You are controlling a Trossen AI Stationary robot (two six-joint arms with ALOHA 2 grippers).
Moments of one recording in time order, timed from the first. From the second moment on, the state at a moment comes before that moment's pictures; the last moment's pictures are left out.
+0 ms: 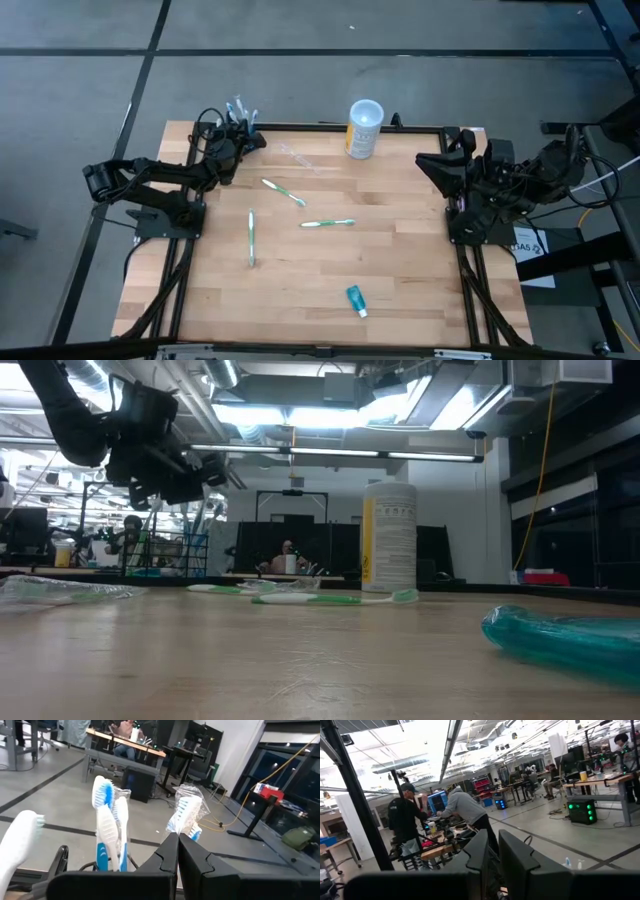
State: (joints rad) left arm 0.58 1.27 0.28 0.90 -0.85 -0.43; right arm 0.65 1.09 1.44 -0.02 0.88 0.07
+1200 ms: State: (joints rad) left arm 0.44 1.12 0.34 0.69 -0.76 -0.27; right arm 0.65 1.09 1.44 -0.03 0.82 0.06
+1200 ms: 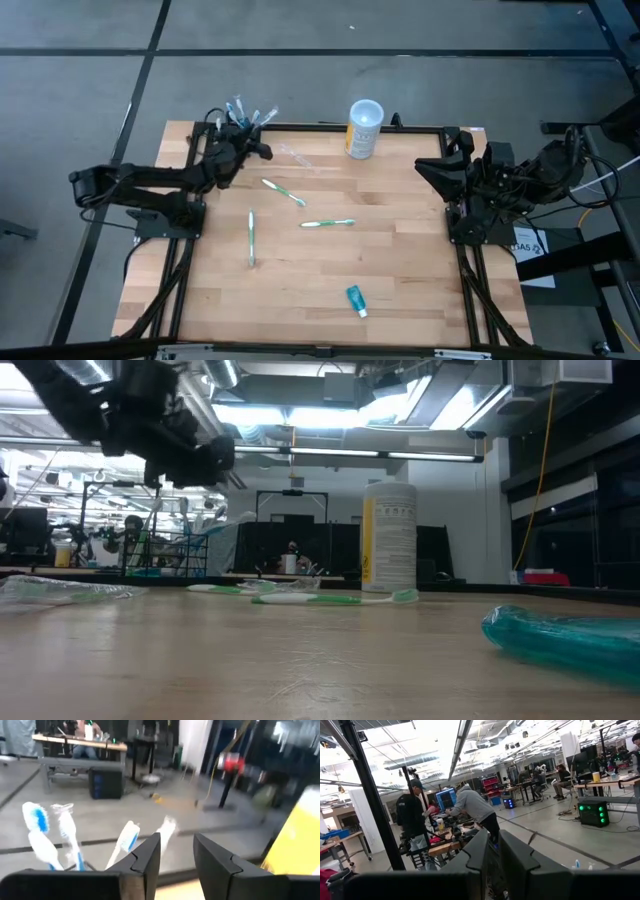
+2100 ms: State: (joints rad) left arm 0.70 1.36 0.84 0.11 -0.24 0.08; right arm 0.65 1.09 1.44 -0.05 0.81 0.07
